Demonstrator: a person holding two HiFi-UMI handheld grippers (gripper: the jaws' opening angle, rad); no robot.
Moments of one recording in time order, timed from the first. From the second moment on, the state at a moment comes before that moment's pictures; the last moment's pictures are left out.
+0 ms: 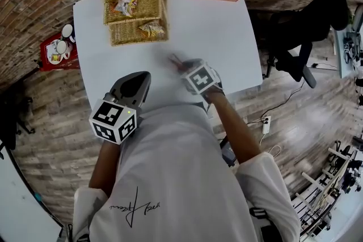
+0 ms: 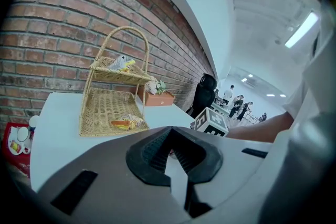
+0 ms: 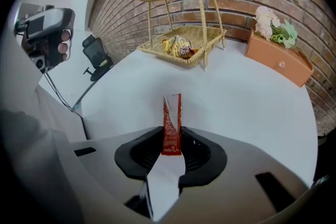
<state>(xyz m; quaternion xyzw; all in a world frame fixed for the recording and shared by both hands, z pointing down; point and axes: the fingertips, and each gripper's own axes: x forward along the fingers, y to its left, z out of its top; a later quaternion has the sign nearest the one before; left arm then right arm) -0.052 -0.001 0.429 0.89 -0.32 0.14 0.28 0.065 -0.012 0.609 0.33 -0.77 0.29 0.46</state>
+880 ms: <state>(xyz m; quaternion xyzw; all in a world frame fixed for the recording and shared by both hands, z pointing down) -0.051 -0.003 0.430 0.89 -0.33 0.14 0.28 0.037 -0.006 0.542 0.31 -0.82 0.27 0.41</state>
